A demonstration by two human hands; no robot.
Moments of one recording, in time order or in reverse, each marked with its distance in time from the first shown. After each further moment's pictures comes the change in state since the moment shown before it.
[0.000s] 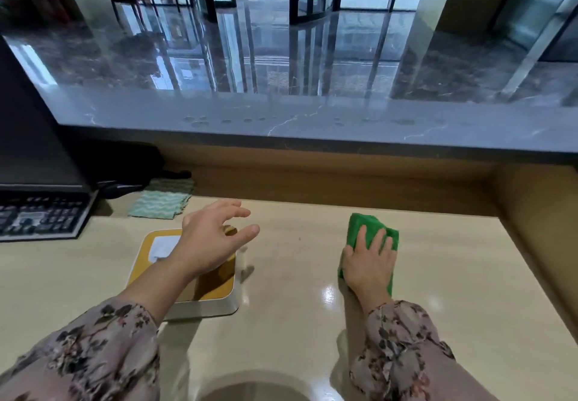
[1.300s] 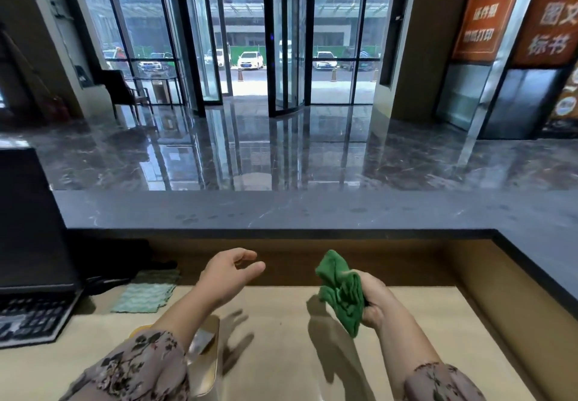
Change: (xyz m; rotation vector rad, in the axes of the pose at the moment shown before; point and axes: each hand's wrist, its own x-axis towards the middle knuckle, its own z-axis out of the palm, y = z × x) left_hand 0.031 0.076 -0.036 -0.297 -0.089 -0.059; right_hand -0.011 -0.003 -0.149 1.711 -0.541 0.246
